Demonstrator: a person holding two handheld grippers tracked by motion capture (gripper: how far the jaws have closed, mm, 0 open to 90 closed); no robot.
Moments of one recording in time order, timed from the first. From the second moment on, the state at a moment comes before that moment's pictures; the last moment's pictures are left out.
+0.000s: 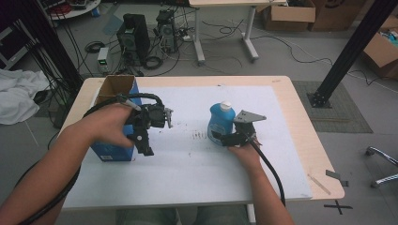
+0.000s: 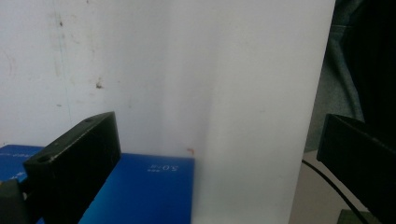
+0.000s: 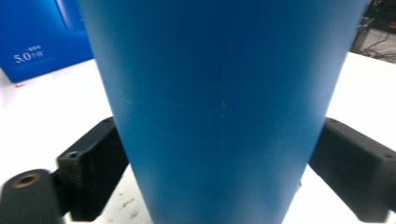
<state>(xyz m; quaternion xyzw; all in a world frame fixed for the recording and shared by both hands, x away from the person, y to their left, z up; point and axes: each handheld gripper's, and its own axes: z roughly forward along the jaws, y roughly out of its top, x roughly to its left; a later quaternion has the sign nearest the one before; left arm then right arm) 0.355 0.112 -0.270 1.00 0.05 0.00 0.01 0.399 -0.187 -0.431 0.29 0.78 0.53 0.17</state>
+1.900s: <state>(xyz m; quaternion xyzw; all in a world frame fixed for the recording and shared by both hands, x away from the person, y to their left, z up) 0.360 0.101 -0.273 1.00 0.05 -0.01 0.00 0.390 -0.183 -0.428 0.28 0.77 0.54 0.18</state>
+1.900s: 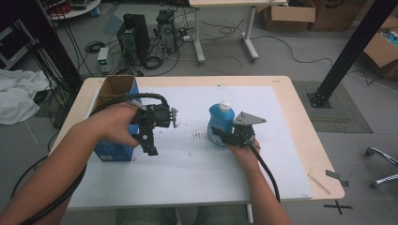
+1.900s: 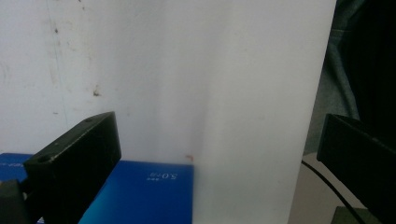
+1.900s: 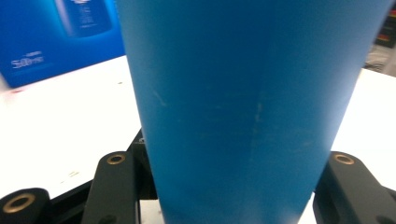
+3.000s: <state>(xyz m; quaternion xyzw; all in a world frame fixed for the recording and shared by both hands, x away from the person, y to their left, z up) 0.352 0.074 -0.252 1.00 0.02 -0.01 0.01 0.343 -0.138 -0.388 0.05 0.84 0.54 0.02</state>
